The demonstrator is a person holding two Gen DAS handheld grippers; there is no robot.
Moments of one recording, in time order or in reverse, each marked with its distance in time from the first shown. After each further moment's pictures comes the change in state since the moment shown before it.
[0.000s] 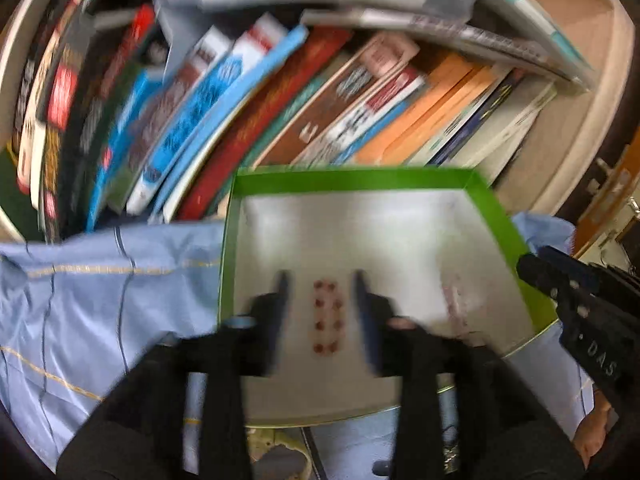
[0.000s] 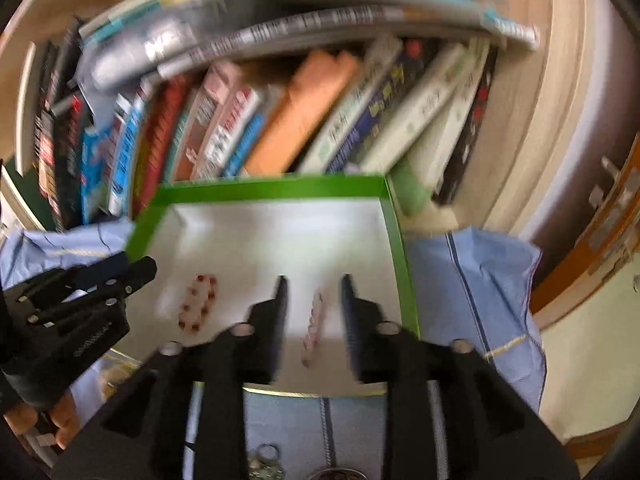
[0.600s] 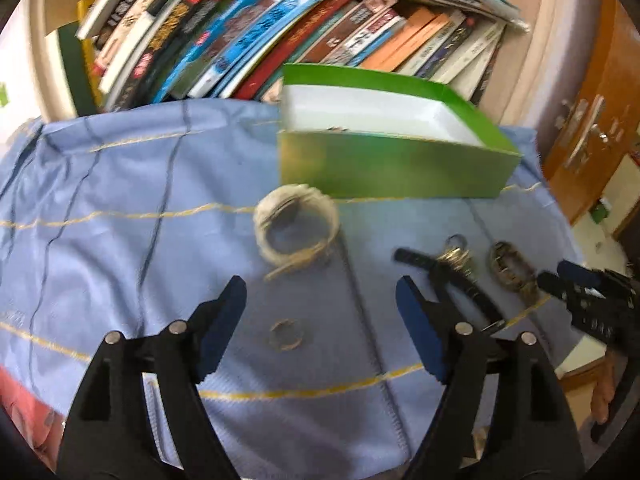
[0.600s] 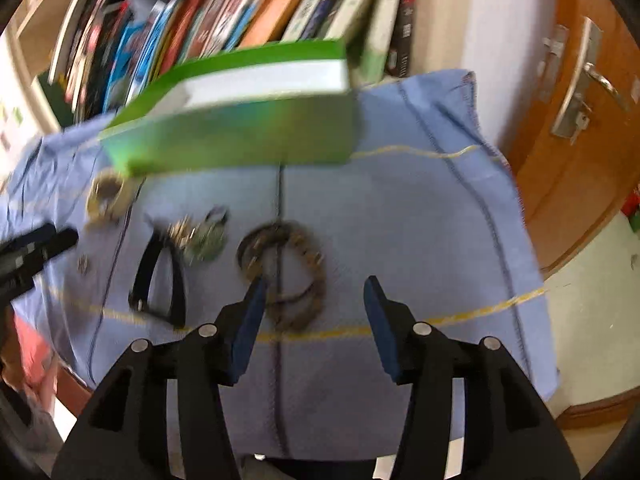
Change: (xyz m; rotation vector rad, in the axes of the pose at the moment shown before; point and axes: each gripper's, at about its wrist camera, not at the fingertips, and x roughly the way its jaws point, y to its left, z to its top) left arm -0.089 0.028 -0.170 -0.023 0.005 0.021; right arm -0.061 -0.023 -0.178 -0.038 0.107 0.000
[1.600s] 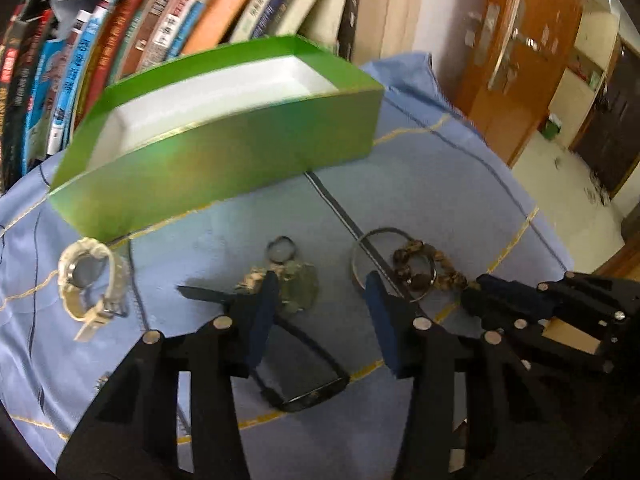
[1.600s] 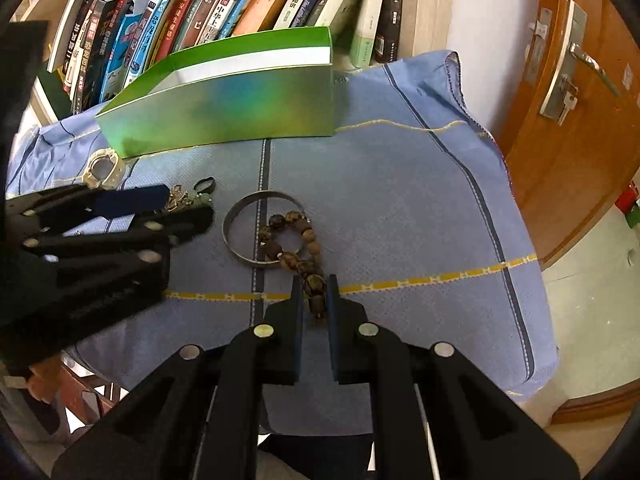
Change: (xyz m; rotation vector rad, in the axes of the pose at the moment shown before) left arm 0.053 -0.149 0.013 0.292 0.113 -0.183; right arm -0.003 -0.015 -0.026 0.029 -0.004 -0.005
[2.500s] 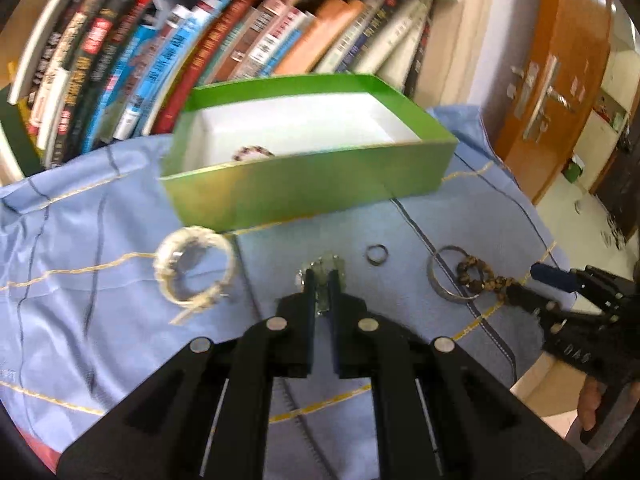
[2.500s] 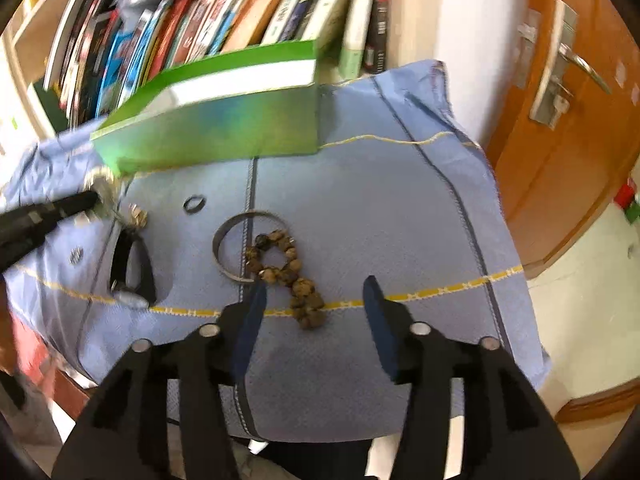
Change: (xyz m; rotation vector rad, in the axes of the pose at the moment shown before) left arm -0.062 0.072 -0.017 -0.138 -0.119 0.087; right arm -0.004 -0.007 0.009 -0.004 -0.019 -0.012
